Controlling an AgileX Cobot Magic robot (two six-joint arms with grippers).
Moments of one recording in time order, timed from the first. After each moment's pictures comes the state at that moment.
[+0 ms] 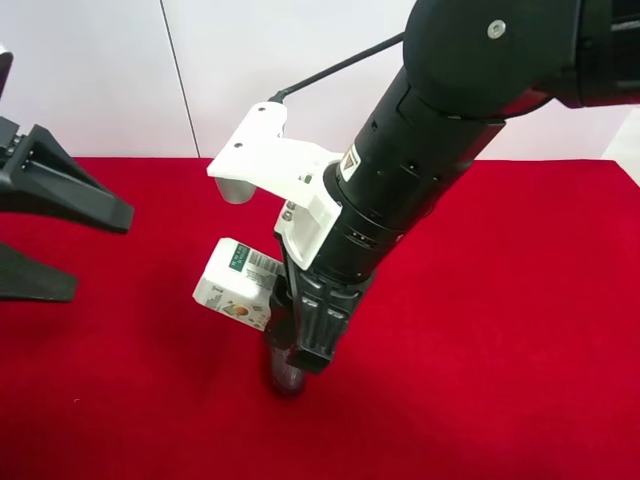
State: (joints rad) left arm 0.09 1.12 -0.72 -0.93 1.19 0.35; right arm 0.88 1.58 -1.10 0.38 0.78 -0.74
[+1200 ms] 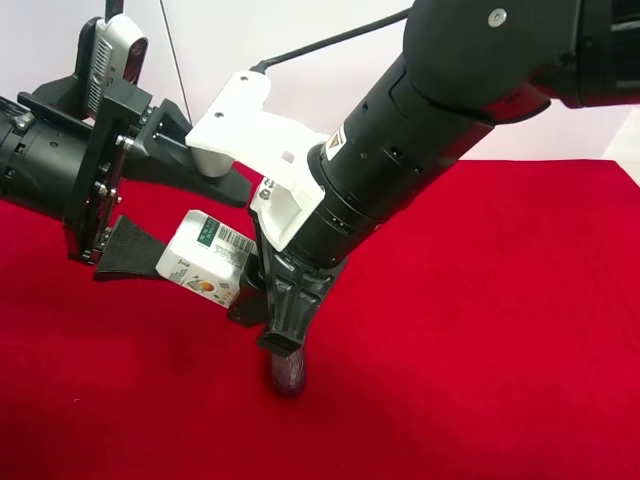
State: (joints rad) left arm -0.22 1.34 -0.80 -1.15 1.06 0.41; right arm 0.88 1.58 -1.10 0.48 0.67 -0.86
